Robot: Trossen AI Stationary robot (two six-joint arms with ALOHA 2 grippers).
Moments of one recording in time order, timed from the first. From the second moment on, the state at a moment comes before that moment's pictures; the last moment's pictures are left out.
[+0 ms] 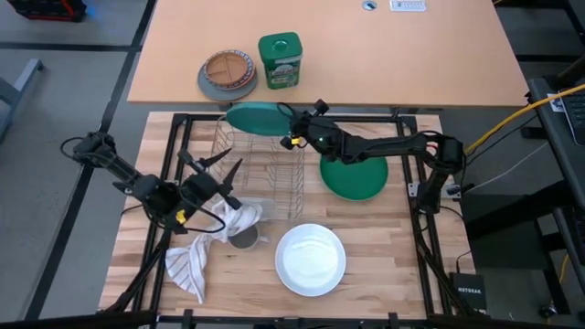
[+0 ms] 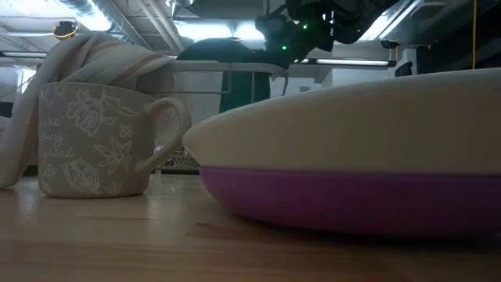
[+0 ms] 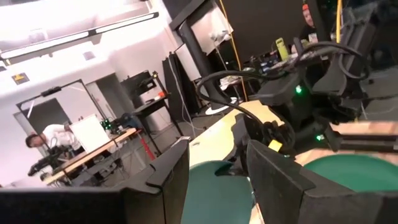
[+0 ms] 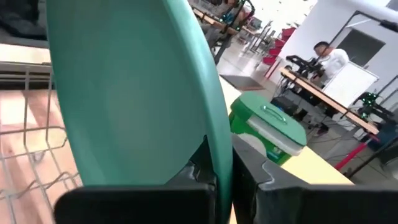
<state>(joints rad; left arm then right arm) -0.58 1.23 0.94 0.95 -1.44 1.10 -0.25 1.77 1.20 0.45 0.65 -0.39</state>
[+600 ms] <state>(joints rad) -0.58 1.23 0.94 0.61 -1.44 0.83 -0.25 1.85 1.20 0.39 0.57 -0.36</state>
